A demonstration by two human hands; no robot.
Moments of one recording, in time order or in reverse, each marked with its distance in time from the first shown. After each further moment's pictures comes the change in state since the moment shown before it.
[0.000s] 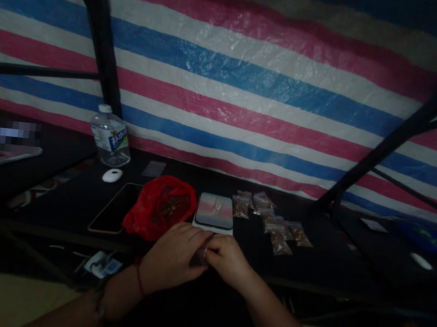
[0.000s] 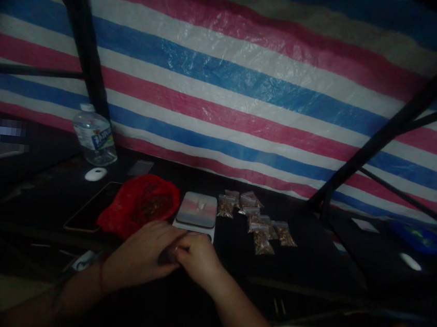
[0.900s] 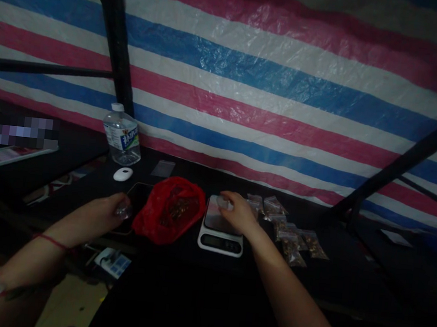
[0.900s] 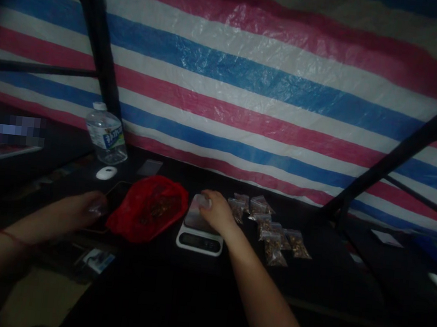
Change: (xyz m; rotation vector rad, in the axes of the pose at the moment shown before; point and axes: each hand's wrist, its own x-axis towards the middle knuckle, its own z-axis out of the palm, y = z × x) left_hand -0.063 -0.145 -0.090 0.057 -0.072 -0.773; right_hand 0.096 0.040 -0.038 -0.366 0.188 0.004
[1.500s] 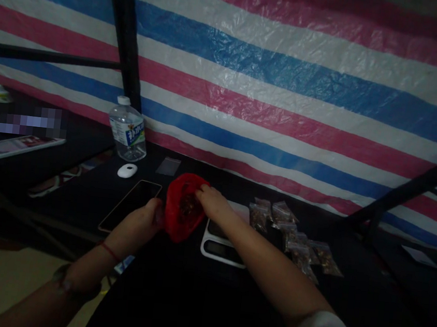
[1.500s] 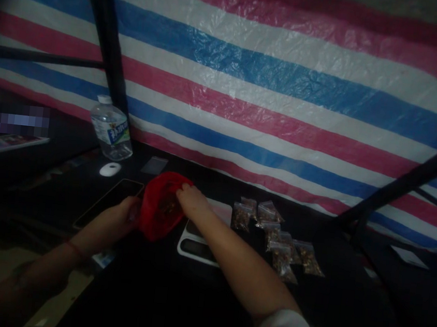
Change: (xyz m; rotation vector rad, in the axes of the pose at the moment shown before) left_hand 0.020 0.037 0.076 -0.105 0.137 0.075; right_hand 0.069 -0.036 0.054 -0.485 -0.374 -0.300
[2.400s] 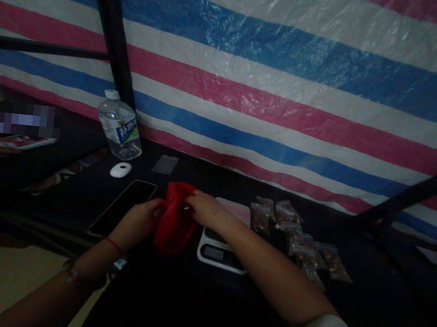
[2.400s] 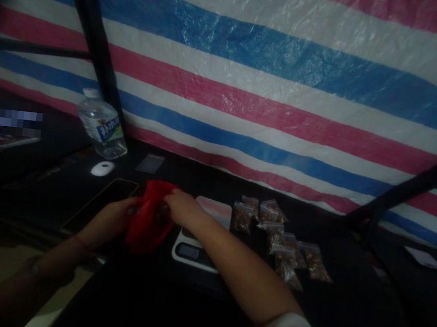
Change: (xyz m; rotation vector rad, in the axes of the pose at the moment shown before) left_hand 0.028 -0.001 0.009 -0.053 -0.063 -0.024; right_hand 0.002 -0.004 0.000 0.275 -0.053 -0.167
